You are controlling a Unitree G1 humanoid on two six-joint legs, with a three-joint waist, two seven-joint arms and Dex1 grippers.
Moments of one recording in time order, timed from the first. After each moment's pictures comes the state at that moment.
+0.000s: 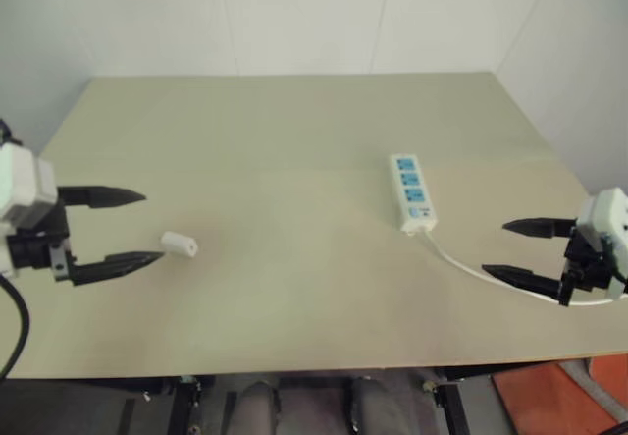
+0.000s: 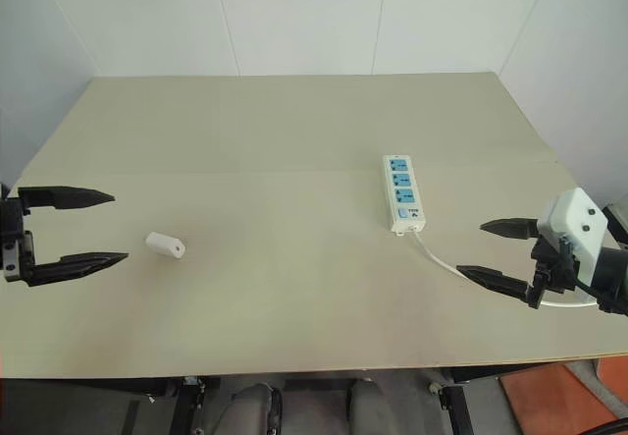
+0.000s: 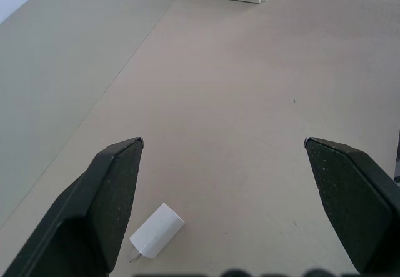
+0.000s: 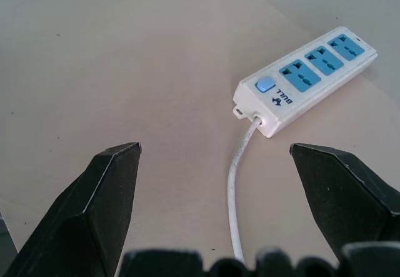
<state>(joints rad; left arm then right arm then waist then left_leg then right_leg) -0.01 1.17 0.70 -0.38 -0.65 0.64 -1.31 0.06 -1.03 -0.52 -0.29 0.52 0.47 1.18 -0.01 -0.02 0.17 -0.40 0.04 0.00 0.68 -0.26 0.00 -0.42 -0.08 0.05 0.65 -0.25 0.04</state>
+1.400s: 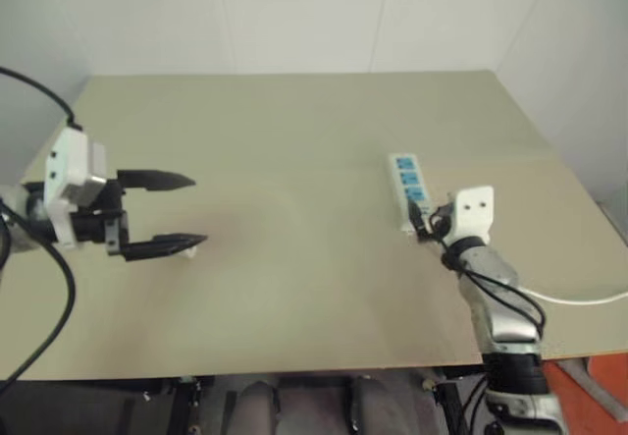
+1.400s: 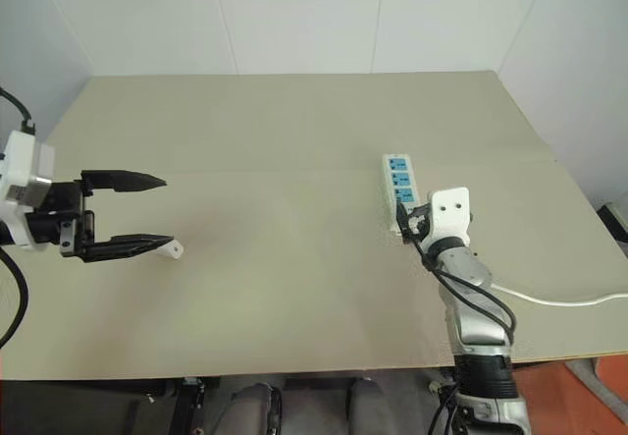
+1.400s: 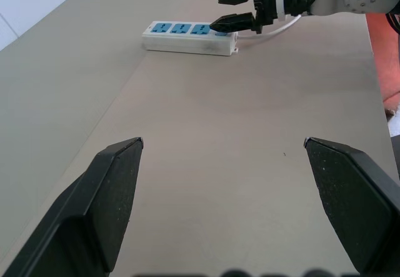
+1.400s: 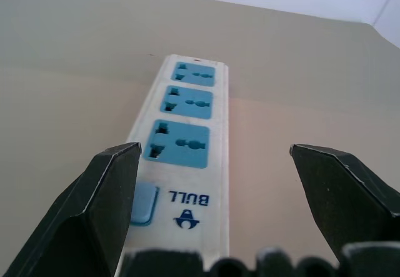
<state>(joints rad) -0.26 1.09 0.37 -0.24 -0.68 0.48 -1.30 -0.31 -0.27 -0.11 0.01 0.06 0.25 0.10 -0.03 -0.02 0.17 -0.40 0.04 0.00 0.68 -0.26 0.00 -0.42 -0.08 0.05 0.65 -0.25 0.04</state>
